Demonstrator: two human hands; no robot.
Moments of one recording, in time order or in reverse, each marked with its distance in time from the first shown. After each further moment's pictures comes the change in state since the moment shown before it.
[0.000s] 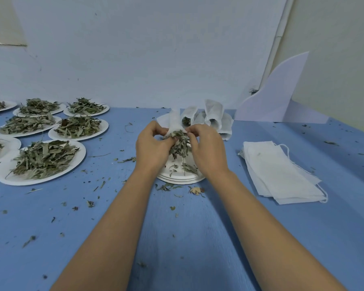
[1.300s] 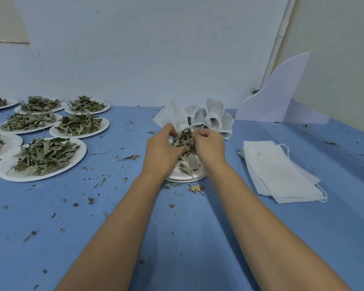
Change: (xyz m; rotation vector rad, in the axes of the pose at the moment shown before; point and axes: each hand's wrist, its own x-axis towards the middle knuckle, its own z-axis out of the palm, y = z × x) left_hand -0.009 -0.002 0.009 0.299 -0.110 0.118; right_hand 0.009 -0.003 0.007 0.541 -0.032 0.651
